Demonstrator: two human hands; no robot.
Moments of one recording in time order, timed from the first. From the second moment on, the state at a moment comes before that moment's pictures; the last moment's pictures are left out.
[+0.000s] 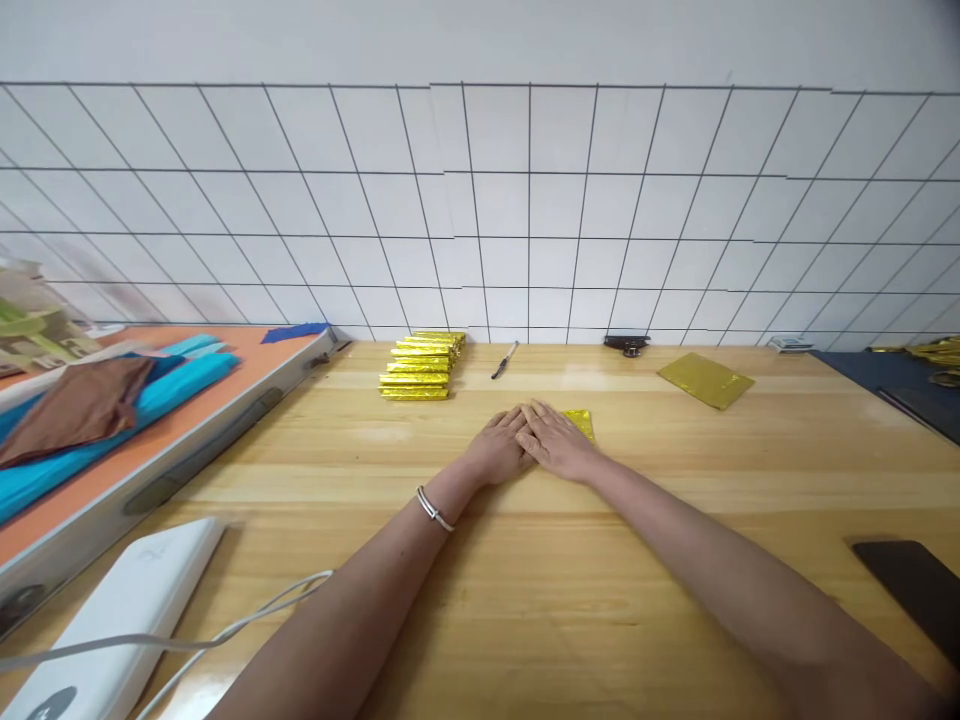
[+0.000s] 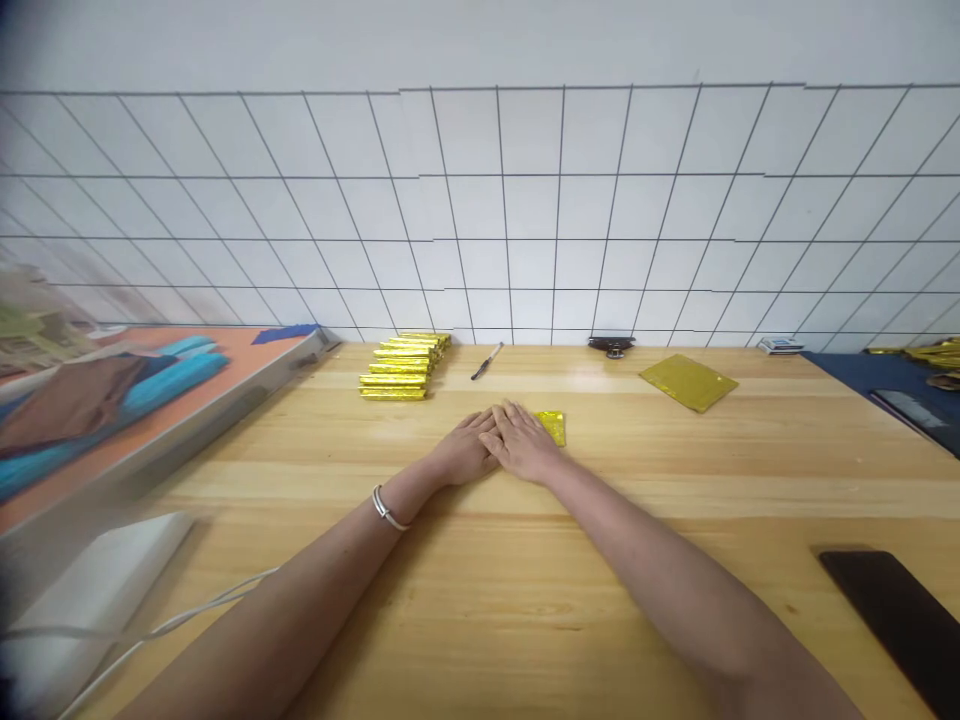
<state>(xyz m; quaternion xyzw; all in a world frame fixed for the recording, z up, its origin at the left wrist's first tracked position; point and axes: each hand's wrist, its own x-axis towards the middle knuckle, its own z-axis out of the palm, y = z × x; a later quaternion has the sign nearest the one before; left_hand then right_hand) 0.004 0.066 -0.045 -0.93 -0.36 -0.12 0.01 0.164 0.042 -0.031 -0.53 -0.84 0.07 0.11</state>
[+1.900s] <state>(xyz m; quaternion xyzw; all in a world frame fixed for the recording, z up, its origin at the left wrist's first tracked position) -0.013 0.074 -0.034 -0.87 -0.42 -0.21 -0.13 0.265 0.016 -0.028 -0.58 -0.80 0.01 0.13</state>
